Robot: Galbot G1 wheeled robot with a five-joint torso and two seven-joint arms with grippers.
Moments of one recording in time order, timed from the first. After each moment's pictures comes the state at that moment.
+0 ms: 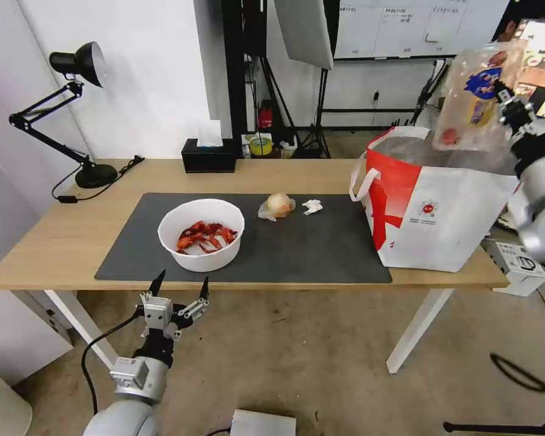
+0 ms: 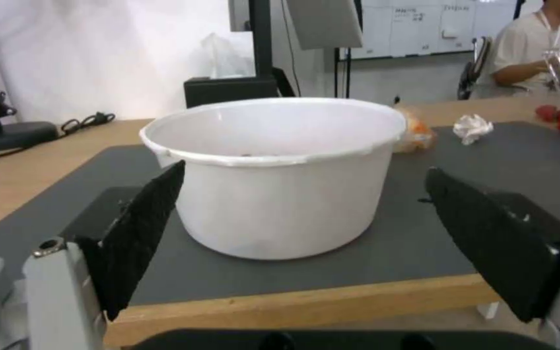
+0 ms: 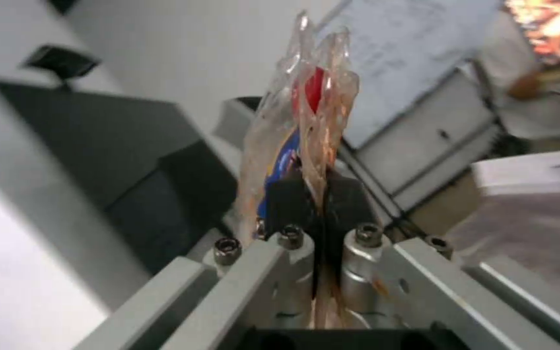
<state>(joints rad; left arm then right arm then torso) 1.64 -1.33 -0.51 -2.16 -0.13 -0.06 -0.03 -0.67 0.81 0.64 1.91 1.52 -0.19 0.51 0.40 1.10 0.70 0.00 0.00</state>
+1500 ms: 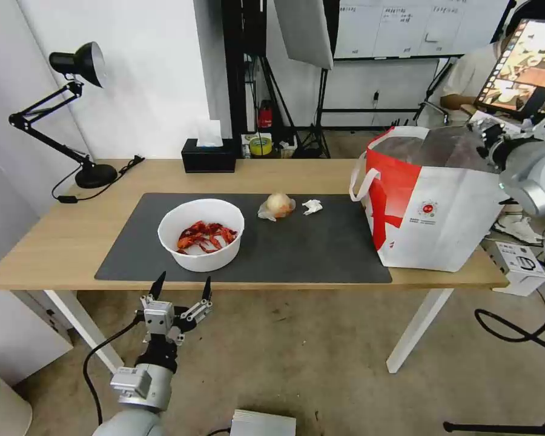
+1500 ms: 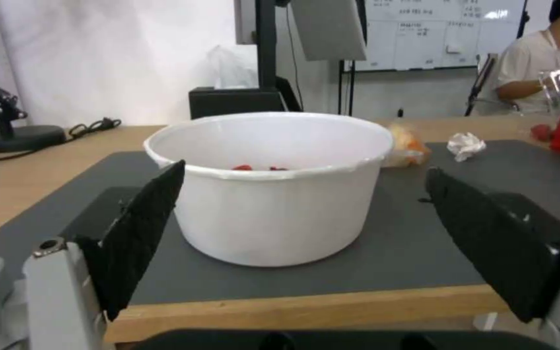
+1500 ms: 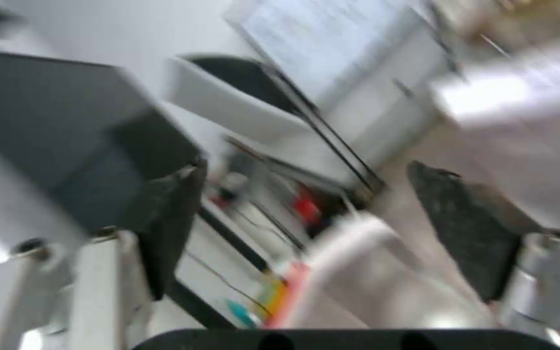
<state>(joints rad) 1.68 -1.40 -0.51 -2.20 -0.10 -0.09 -0.02 -0.62 0.83 0.55 1.89 1.52 -0.23 0.62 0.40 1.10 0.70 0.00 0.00</state>
